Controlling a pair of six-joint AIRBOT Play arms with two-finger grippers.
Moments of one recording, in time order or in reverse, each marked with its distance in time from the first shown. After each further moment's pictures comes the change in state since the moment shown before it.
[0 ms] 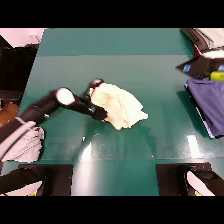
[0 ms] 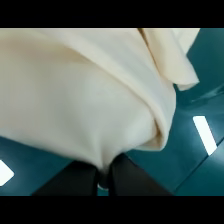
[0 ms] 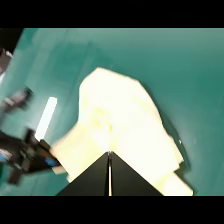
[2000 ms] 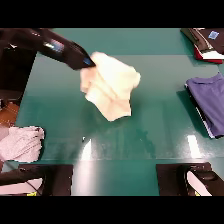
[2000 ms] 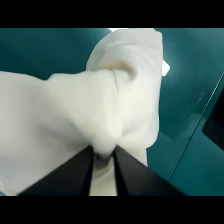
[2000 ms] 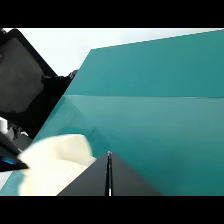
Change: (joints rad) left arm 0.129 -0.225 0.856 -0.084 -0.472 0.126; right arm 0.002 0.095 0.155 0.059 -0.220 0.000
